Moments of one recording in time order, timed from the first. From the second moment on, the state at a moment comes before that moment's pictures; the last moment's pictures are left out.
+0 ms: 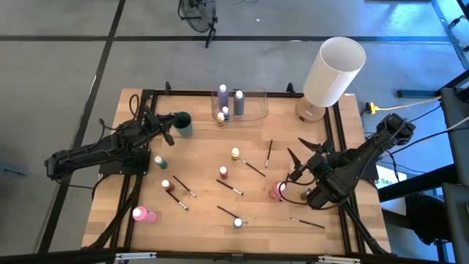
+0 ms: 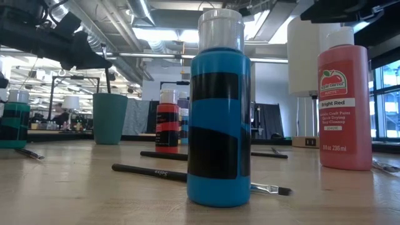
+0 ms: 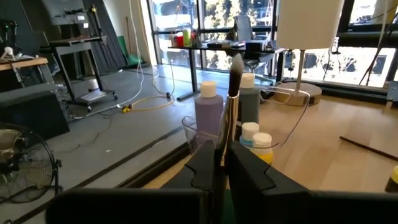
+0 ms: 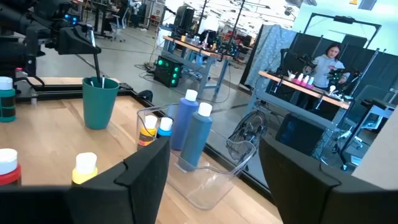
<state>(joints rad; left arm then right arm) 0.34 0.17 0.15 -0.06 -0.41 0.01 0.75 1.41 0.94 -1.44 1.53 1.66</state>
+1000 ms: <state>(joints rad) 0.34 0.17 0.15 -0.09 -0.38 -0.01 0.74 1.41 0.94 -1.41 1.52 1.66</state>
